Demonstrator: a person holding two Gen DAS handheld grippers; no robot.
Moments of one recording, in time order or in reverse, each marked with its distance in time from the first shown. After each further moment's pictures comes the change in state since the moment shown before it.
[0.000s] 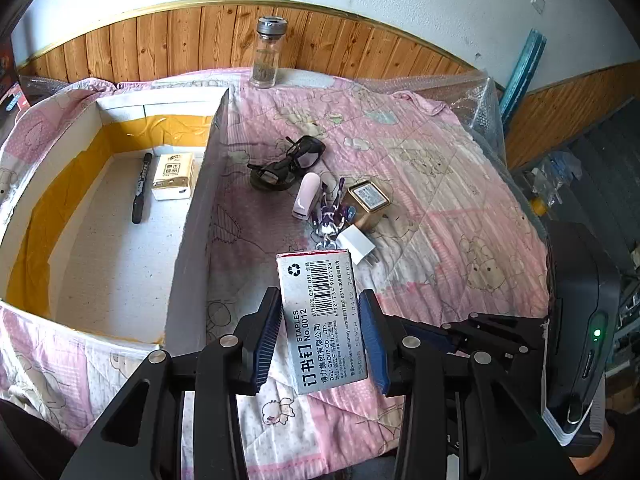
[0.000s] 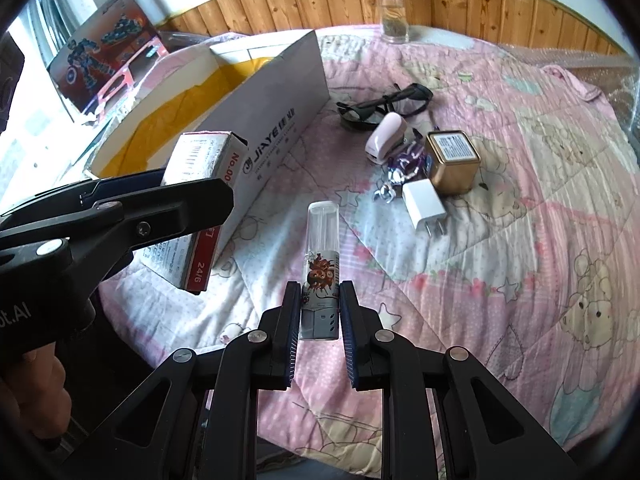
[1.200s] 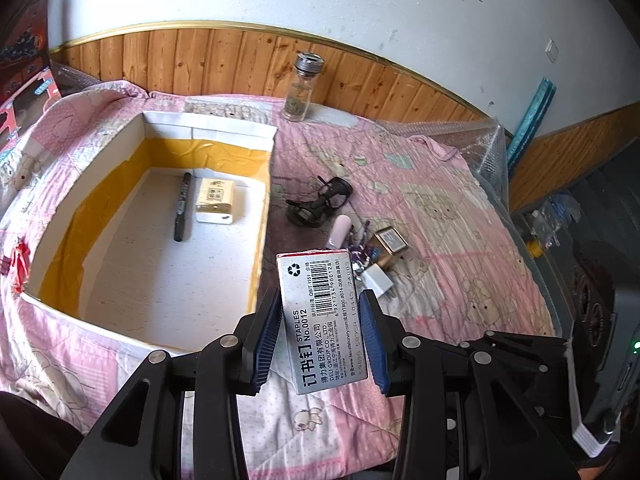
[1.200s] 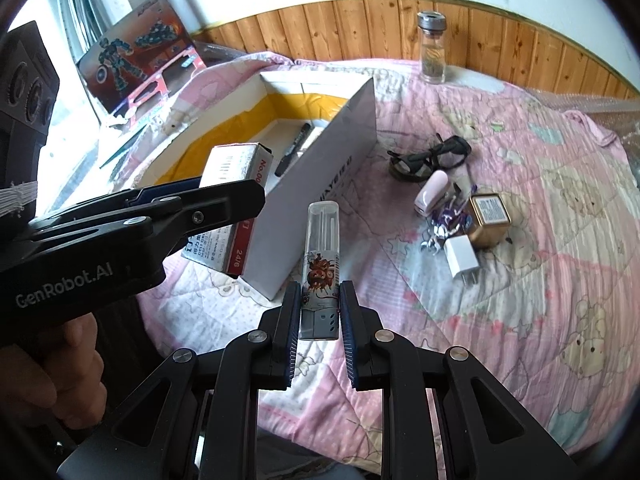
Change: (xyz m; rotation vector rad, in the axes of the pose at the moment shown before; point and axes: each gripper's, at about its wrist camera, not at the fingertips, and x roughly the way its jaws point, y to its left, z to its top) left arm -0.044 0.047 0.010 -0.092 -0.108 0.000; right arm -0.032 0.054 0.030 -0.080 -0.062 0.041
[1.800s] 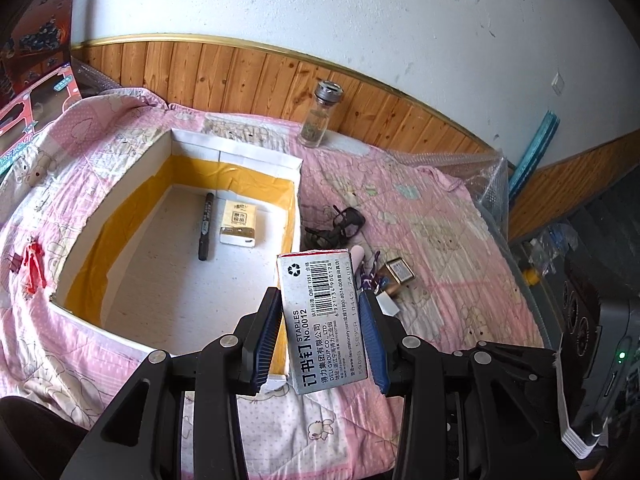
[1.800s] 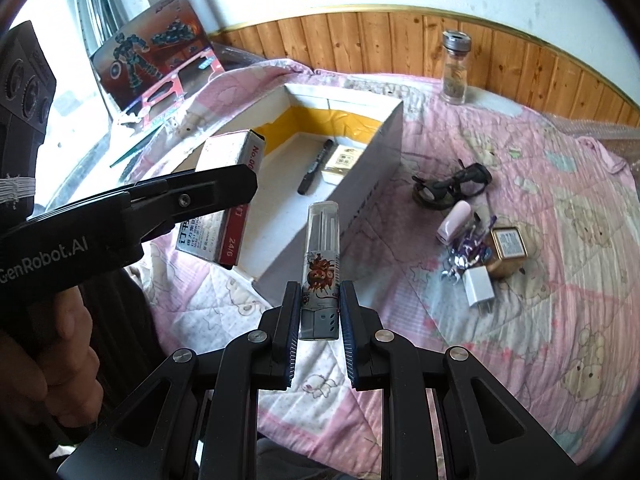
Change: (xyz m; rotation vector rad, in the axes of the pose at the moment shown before) left arm -0.029 0.032 0.015 -0.062 -0.071 -0.014; right arm 0.002 0.028 0.021 -0.053 -0.019 0.017
